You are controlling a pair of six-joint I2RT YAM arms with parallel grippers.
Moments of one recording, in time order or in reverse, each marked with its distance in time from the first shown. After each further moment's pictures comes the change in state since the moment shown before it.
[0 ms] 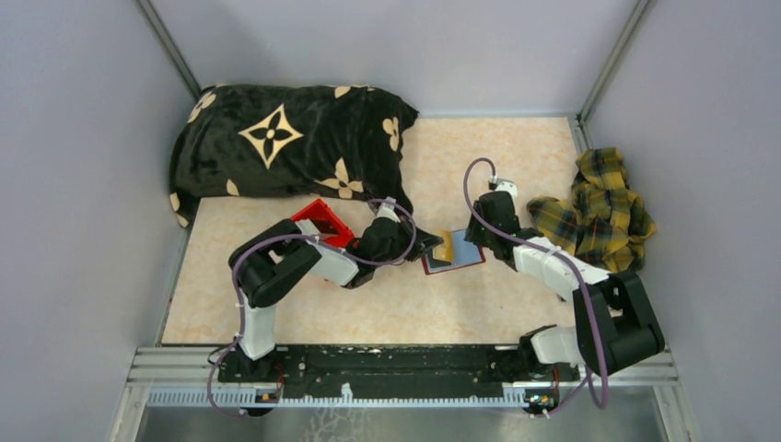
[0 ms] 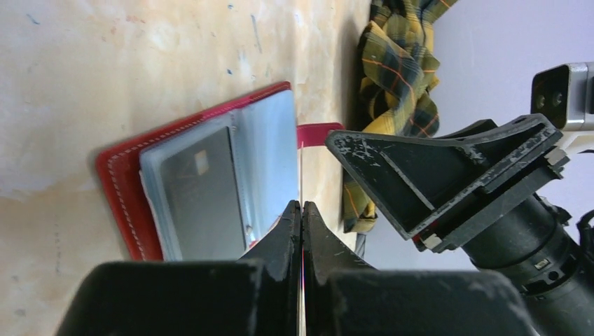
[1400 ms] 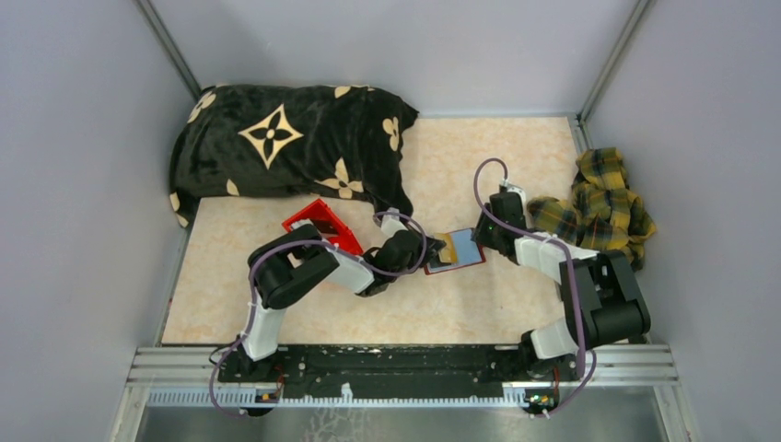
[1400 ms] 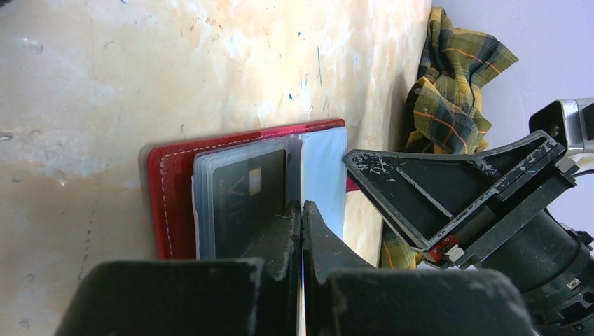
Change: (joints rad) left arm -0.111 0.100 0.075 -0.077 -0.328 -0.051; right arm -0.133 0.137 -0.027 0.103 -0.118 0.056
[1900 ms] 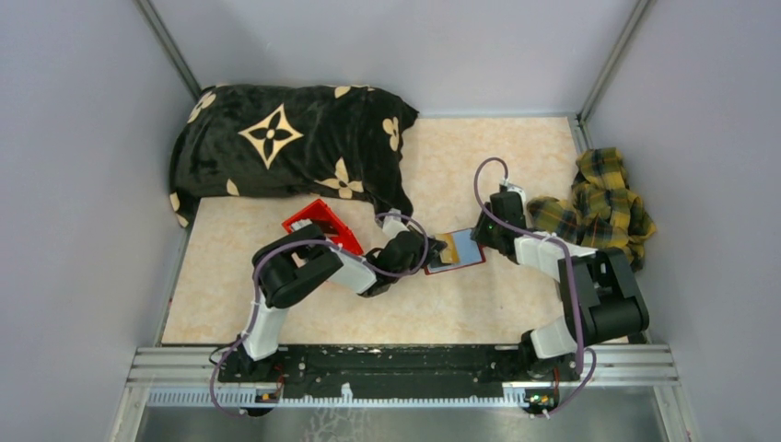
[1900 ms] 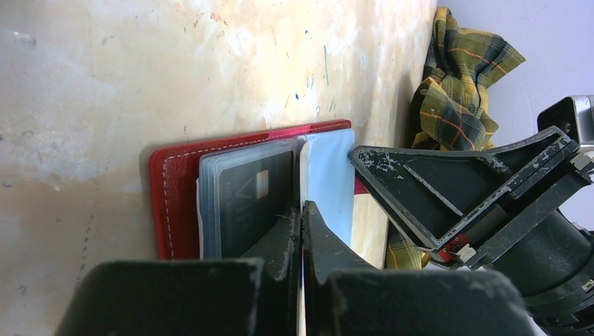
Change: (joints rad) left arm -0.004 0.031 0.020 0.002 -0.005 0.000; right arm -0.006 0.020 0.000 0.022 -0.015 0.010
